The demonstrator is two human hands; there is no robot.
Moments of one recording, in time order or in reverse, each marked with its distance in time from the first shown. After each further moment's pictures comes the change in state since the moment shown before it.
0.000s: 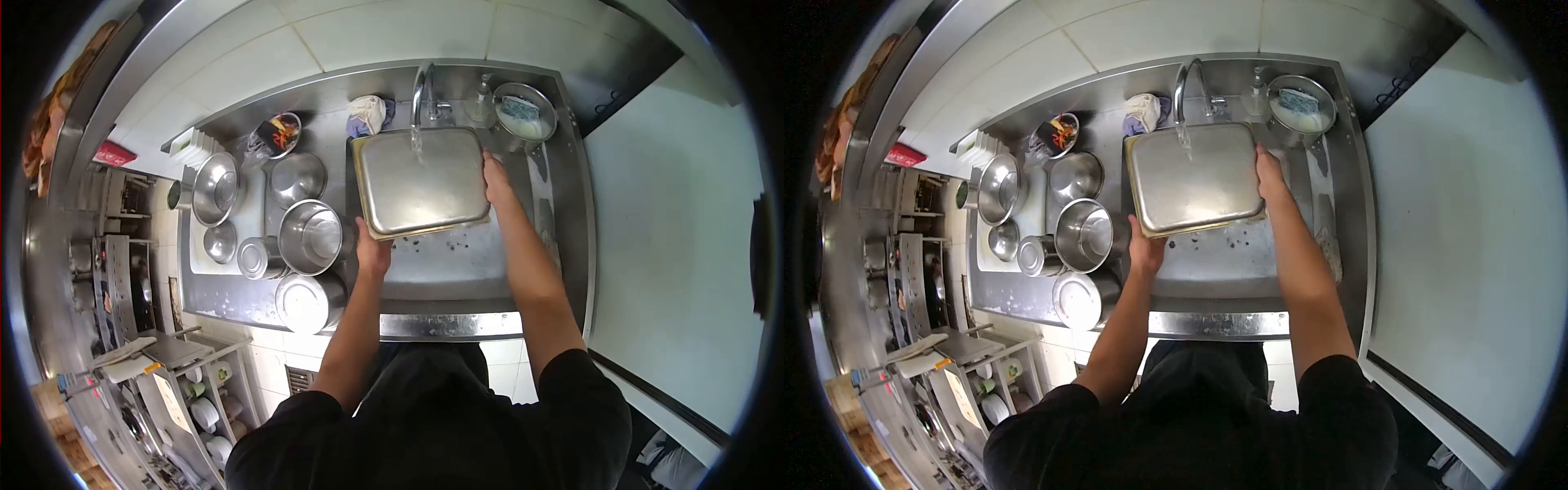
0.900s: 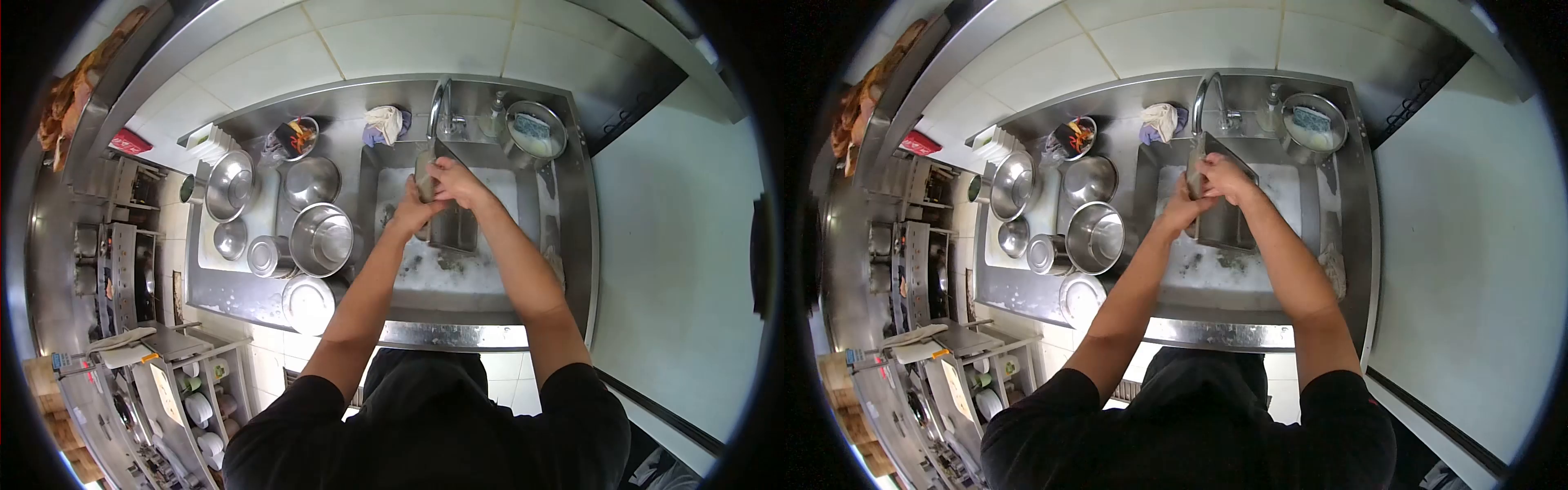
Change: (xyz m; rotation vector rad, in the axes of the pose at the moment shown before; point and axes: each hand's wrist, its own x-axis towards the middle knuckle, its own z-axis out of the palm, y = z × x) left_hand 0.054 0.026 0.125 1.174 -0.123 0.054; right_hand -0.038 -0.007 0.082 -0.331 -0.621 -0.072
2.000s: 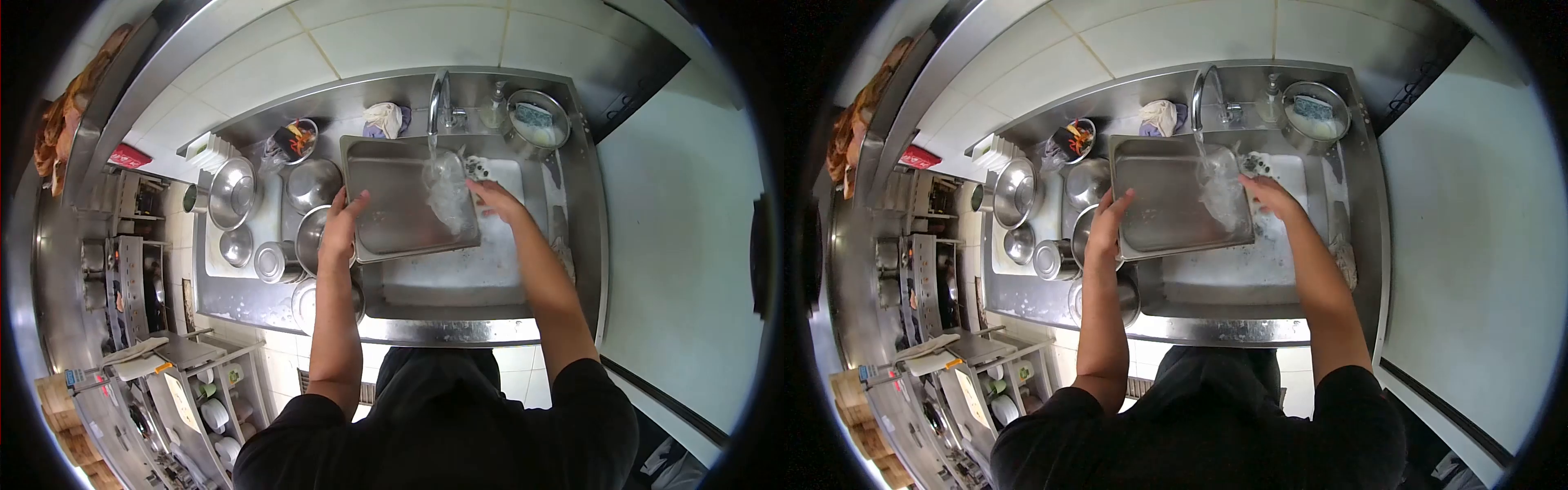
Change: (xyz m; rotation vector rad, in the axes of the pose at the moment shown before) left_hand -0.096 0.064 -0.116 -0.511 0.289 -0.090; right_hand -0.036 0.056 -0.072 -0.185 0.170 0.255
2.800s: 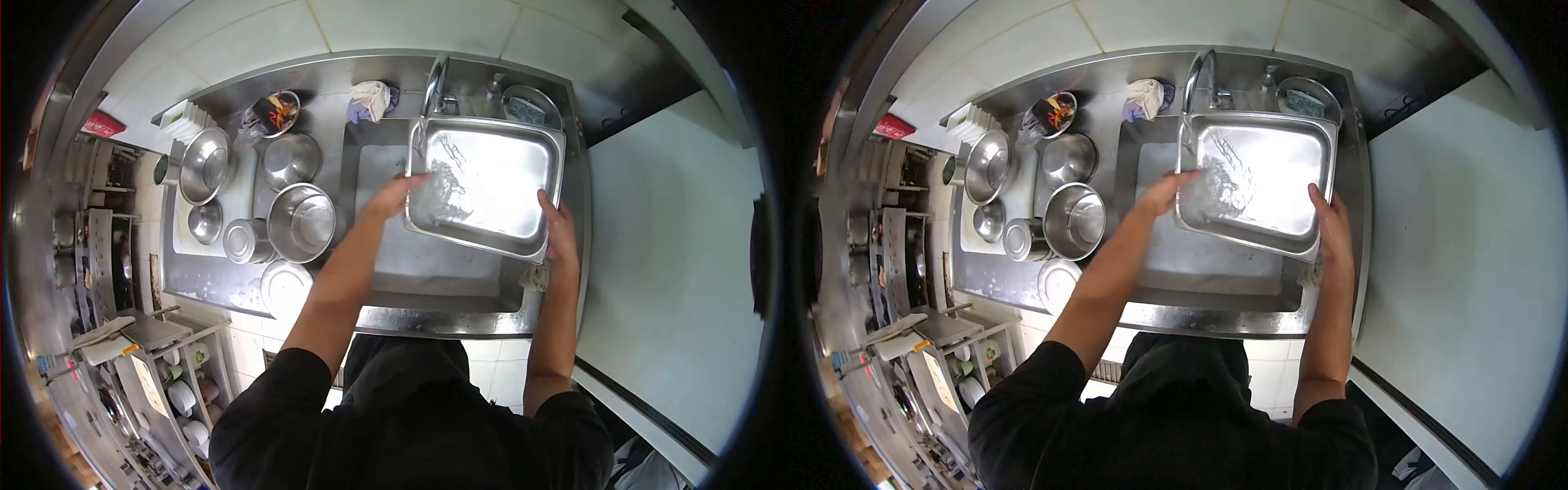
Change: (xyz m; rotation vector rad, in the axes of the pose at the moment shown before) left_hand 0.082 -0.107 0.099 0.090 -0.333 -0.371; right_hand -0.157 0.006 -0.071 0.429 0.484 -0.262
